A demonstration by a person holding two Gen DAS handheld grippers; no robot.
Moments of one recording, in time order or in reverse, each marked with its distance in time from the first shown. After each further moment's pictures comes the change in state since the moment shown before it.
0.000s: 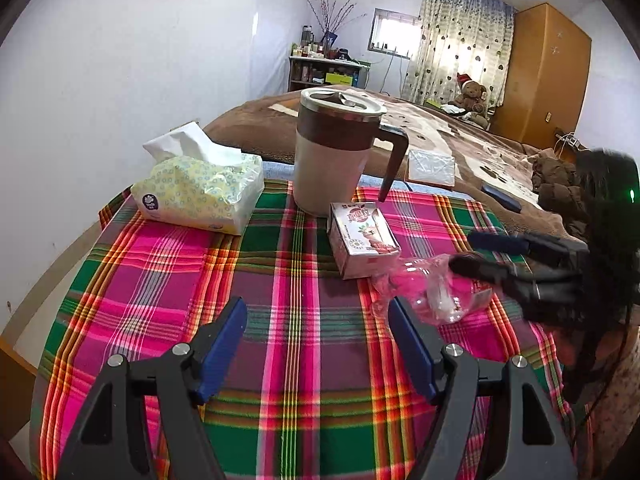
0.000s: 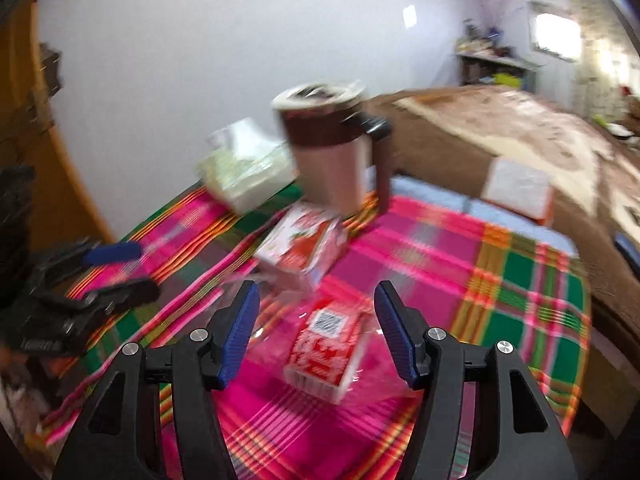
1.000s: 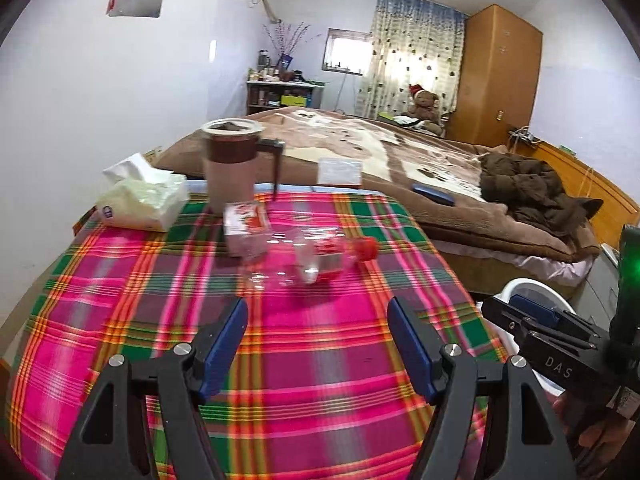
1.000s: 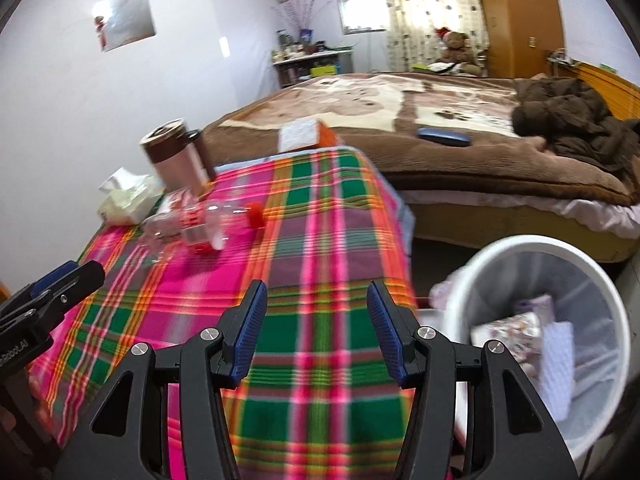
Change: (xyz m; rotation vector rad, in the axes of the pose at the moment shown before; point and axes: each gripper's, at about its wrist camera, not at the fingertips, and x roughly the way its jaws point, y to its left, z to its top) left arm -0.074 -0.091 -0.044 0.067 -0.087 -0.088; right arm -0.120 0.023 -0.109 0.462 -0.156 -0.499
